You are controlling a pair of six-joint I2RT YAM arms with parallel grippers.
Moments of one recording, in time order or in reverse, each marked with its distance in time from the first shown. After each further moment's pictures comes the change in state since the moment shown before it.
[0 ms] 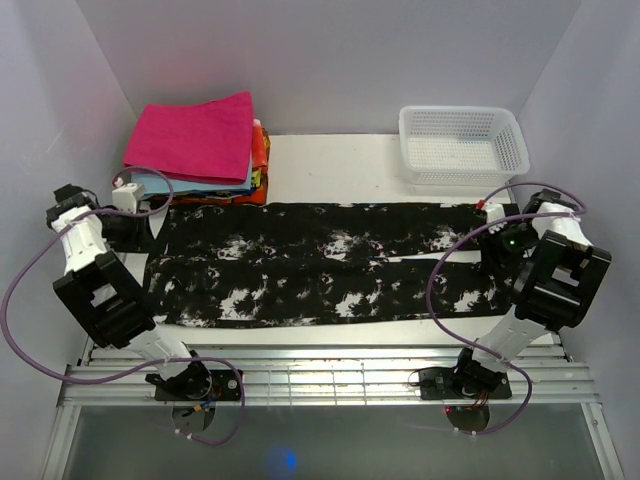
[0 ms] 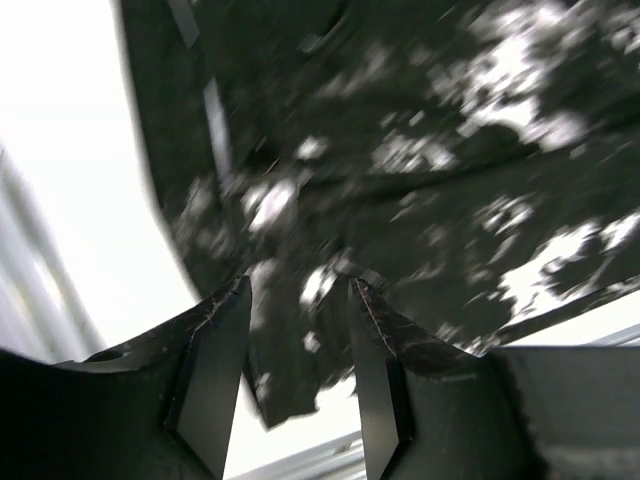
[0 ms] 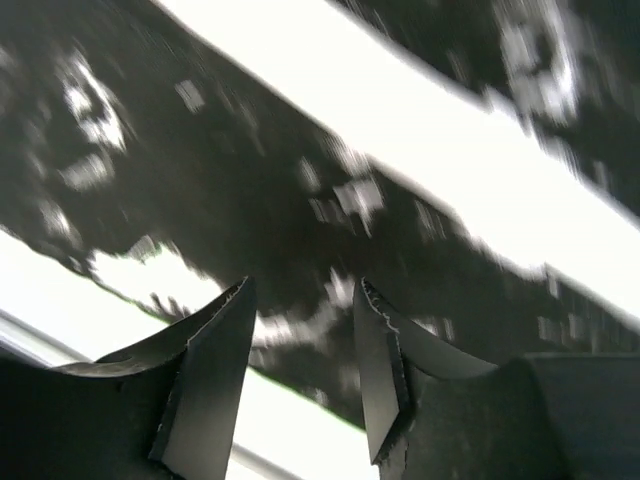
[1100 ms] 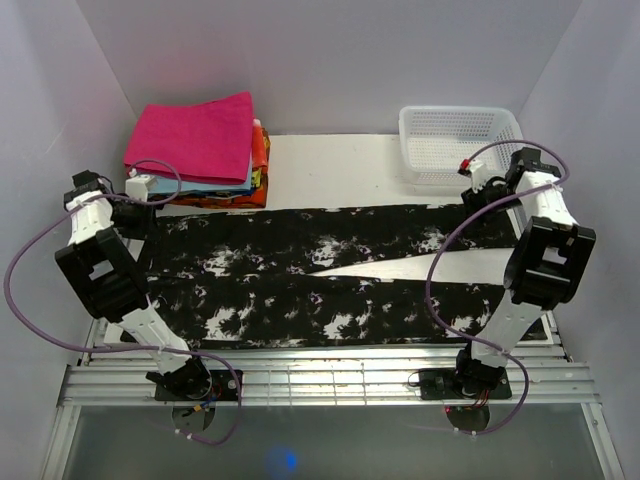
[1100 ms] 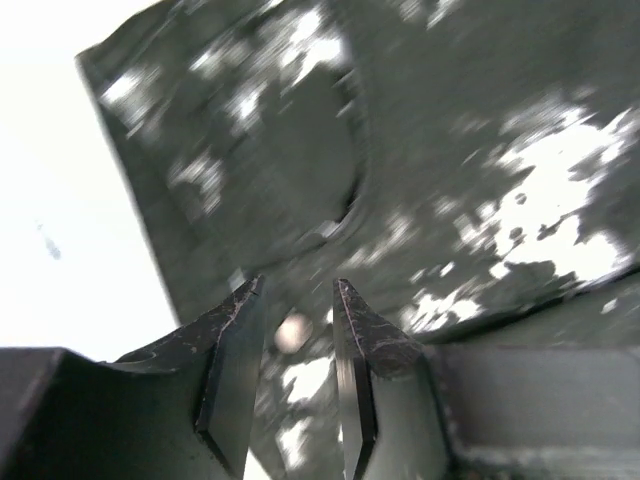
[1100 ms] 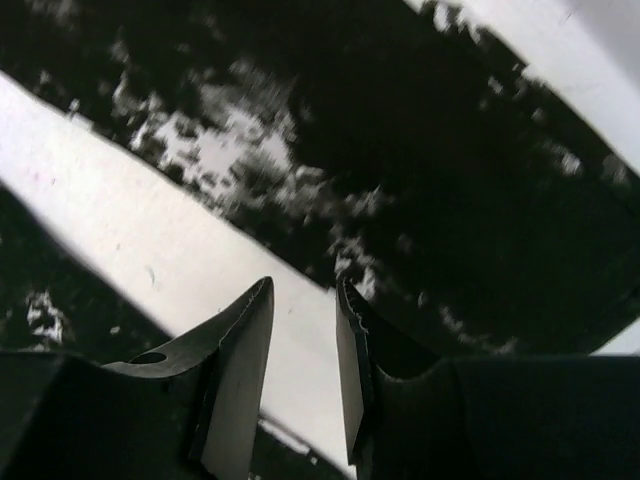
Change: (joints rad) left arm -0.104 0.198 0.130 0.101 -0.075 -0.015; right arm 0.199 0.103 0.276 0.046 -0.124 0.076
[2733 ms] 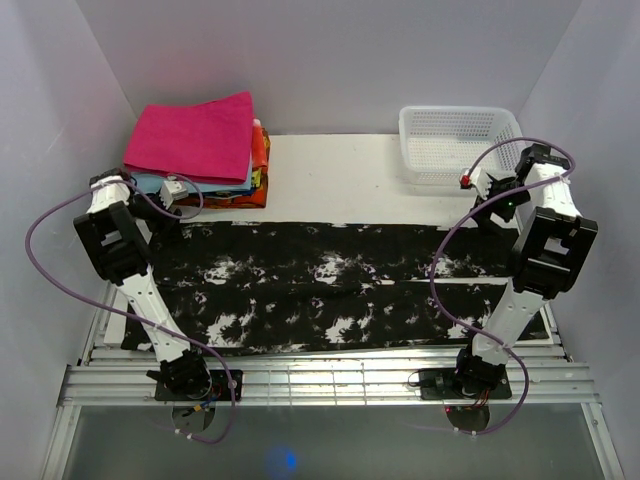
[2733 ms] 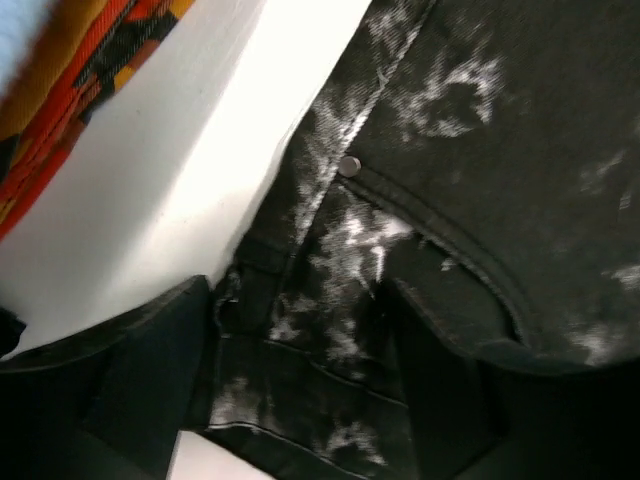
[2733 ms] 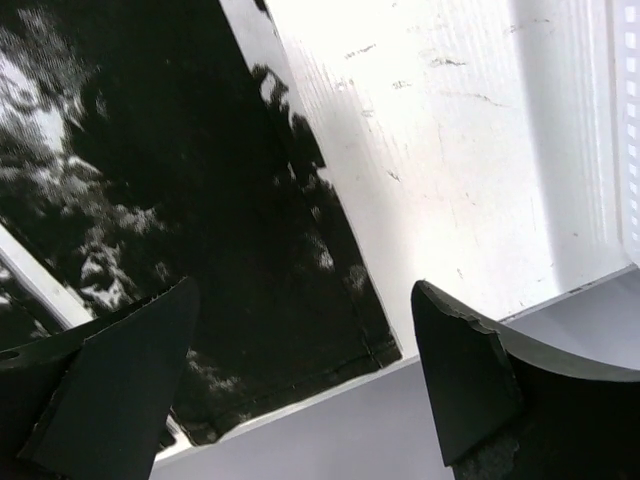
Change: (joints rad) left arm -0.097 0.451 0.365 -0.211 0.196 0.684; right arm -0.046 0.138 0.173 -0.109 0.090 -0.531
